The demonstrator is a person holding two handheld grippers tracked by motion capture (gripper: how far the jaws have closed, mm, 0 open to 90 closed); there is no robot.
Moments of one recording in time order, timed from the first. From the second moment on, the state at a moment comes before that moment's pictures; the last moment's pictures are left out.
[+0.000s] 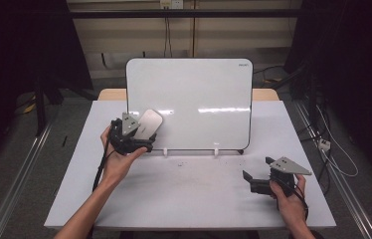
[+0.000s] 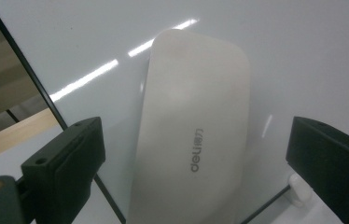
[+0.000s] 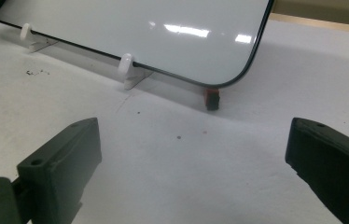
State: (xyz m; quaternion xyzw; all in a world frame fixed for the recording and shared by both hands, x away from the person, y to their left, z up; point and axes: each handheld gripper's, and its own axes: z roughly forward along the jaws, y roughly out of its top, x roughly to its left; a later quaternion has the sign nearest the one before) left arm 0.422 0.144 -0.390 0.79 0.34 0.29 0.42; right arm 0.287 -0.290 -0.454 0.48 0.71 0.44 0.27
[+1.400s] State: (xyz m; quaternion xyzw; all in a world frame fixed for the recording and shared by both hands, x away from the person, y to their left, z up) left arm 0.363 0.194 -0.396 0.78 0.37 0.26 0.43; right arm 0.289 -0.288 -0.454 0.48 0.71 0.44 0.27
